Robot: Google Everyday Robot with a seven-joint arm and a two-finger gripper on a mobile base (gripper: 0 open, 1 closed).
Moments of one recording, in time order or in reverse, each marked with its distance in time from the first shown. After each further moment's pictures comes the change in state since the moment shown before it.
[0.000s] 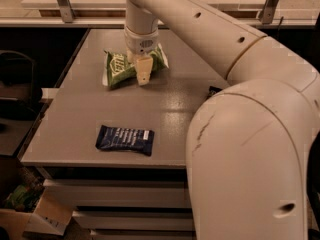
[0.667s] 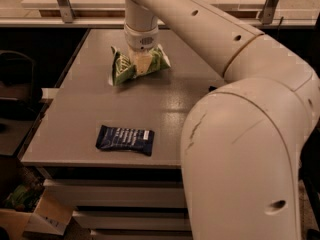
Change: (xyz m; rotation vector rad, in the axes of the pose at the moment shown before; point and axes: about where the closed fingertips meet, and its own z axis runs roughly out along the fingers) arm 0.006 -0.003 -0.005 -0.006 0.026 -0.003
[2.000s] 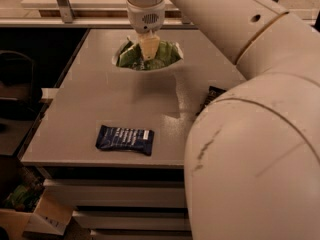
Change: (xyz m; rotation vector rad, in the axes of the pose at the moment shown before) arm 0.005 0.030 -0.077 -0.016 0.107 0.106
